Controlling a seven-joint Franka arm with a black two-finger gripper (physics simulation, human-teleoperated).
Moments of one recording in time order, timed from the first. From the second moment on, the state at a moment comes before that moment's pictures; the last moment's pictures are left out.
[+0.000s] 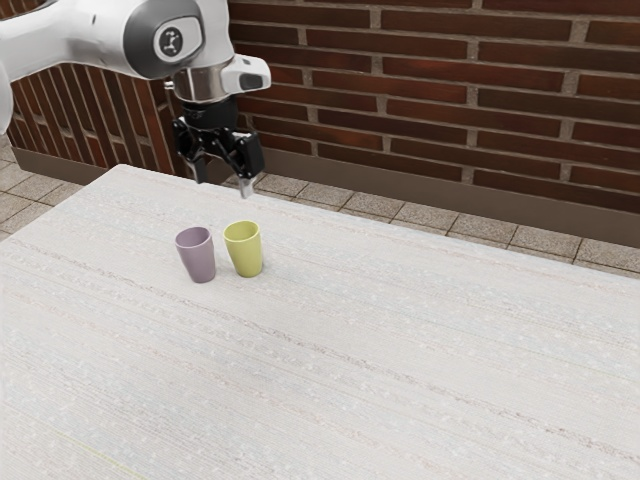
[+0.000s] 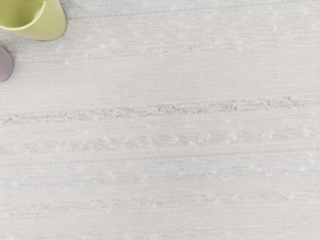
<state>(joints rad) -0.11 0.09 0.00 -1.56 0.04 1.62 -0.04</state>
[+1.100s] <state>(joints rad) -0.03 0.35 0.03 -1.46 0.08 1.80 -0.02</state>
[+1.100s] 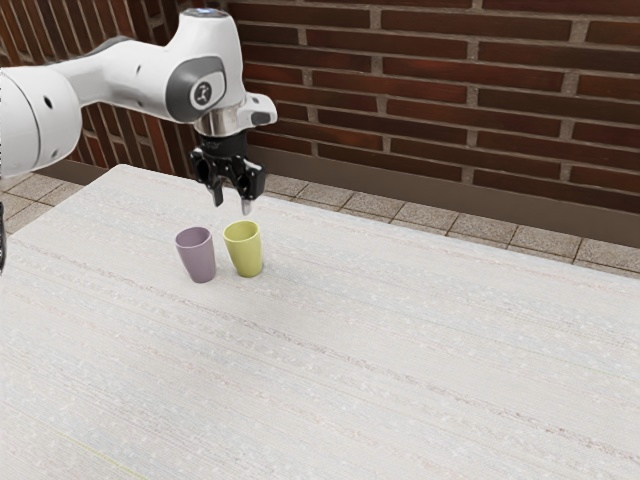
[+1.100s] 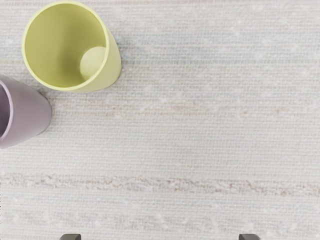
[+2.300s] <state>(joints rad) 0.09 0.64 -0.01 -1.30 0.05 1.96 0.12</state>
